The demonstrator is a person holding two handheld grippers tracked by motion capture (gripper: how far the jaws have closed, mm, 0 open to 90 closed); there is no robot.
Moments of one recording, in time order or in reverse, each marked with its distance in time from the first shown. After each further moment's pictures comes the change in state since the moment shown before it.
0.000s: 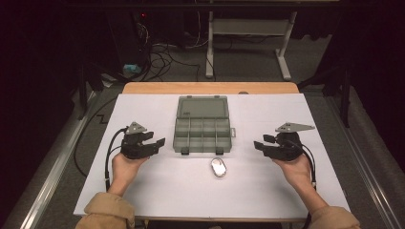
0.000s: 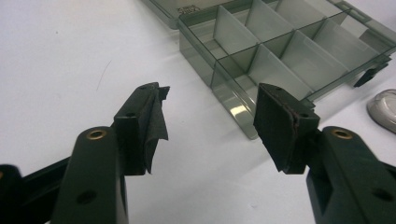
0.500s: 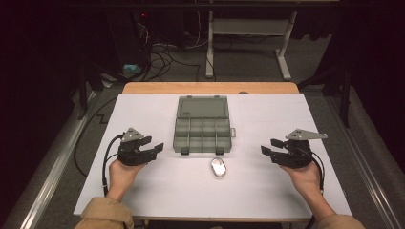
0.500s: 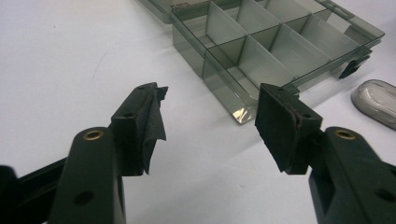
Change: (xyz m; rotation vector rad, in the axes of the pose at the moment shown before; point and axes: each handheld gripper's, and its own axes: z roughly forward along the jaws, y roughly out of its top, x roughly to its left) left arm -0.005 -0.015 -0.011 -0.027 -0.013 -0.001; right arm -0.004 -0.020 -0.021 -0.047 -0.003 0.004
